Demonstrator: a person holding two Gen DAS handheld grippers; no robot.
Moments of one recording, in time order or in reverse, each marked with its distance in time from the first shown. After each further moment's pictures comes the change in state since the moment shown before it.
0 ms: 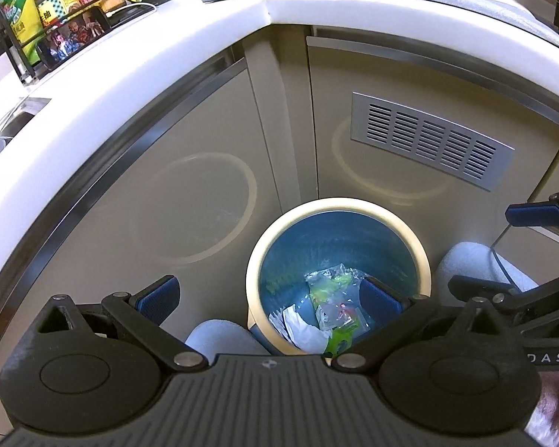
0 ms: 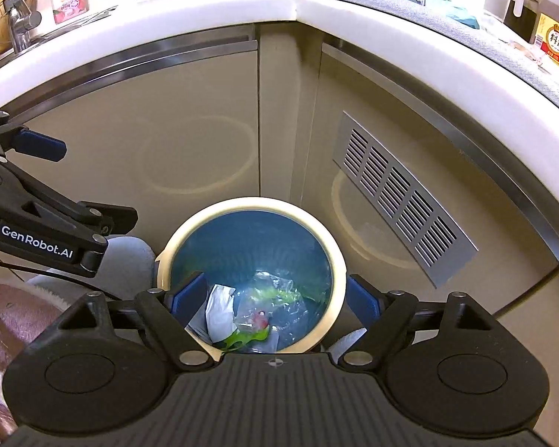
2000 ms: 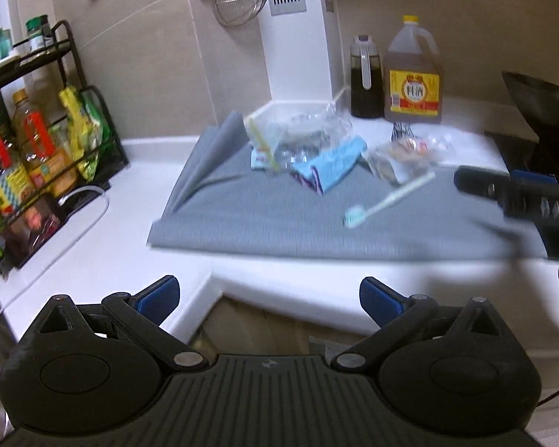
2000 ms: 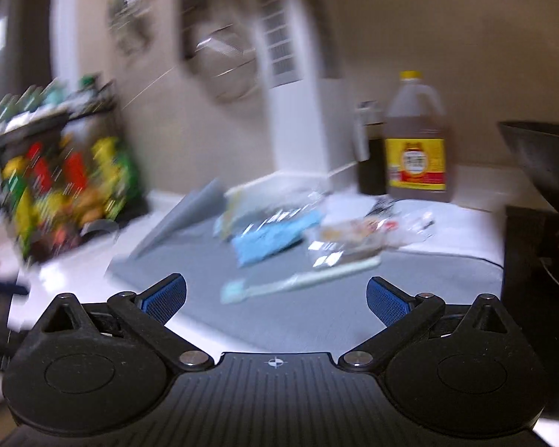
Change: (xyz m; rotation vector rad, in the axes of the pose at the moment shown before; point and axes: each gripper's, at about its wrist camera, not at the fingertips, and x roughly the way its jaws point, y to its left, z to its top) left arm -0.057 -0.027 0.234 0.085 -0.321 -0.103; right arm -0.082 -0.207 0.127 0.456 -0.580 -0.171
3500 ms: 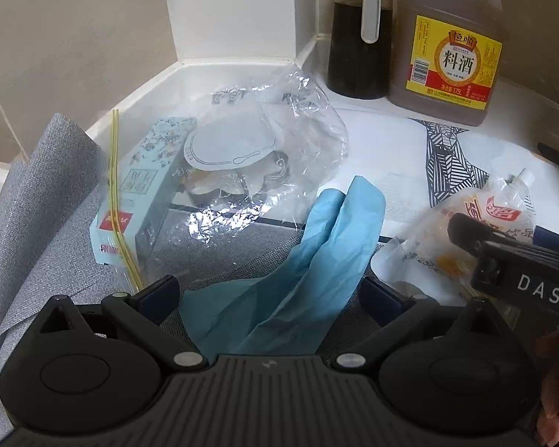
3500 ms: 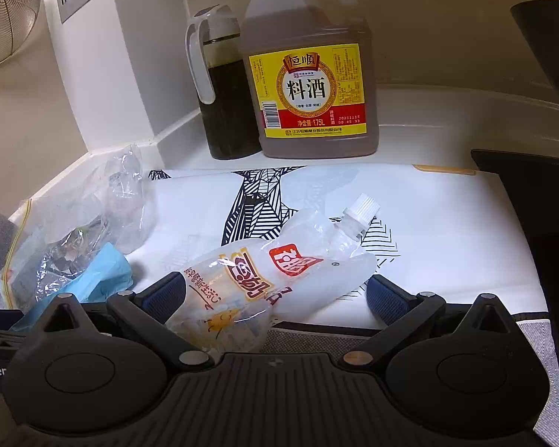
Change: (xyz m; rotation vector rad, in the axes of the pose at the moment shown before) left arm 0.284 -0.062 0.130 0.032 0.192 -0.165; right arm 0.221 -0.068 0.028 0.139 0.175 -0.402
